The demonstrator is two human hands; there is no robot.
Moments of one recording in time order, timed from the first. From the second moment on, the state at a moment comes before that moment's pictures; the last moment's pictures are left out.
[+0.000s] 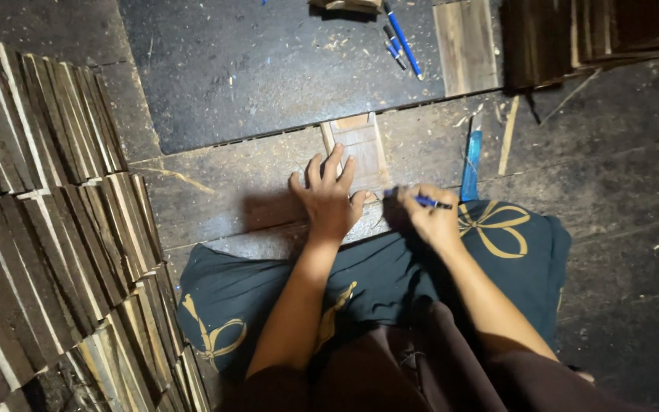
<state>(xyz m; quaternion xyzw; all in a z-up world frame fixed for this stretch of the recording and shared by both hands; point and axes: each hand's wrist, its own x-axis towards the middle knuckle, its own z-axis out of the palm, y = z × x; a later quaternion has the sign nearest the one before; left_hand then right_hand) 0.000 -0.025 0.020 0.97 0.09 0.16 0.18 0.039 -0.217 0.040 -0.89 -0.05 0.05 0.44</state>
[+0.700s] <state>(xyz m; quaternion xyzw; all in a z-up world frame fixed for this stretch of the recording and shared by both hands) 0.095 -0.002 0.026 1.00 0.04 0.06 0.04 0.003 -0.162 0.064 -0.85 -0.34 -0.02 0.41</state>
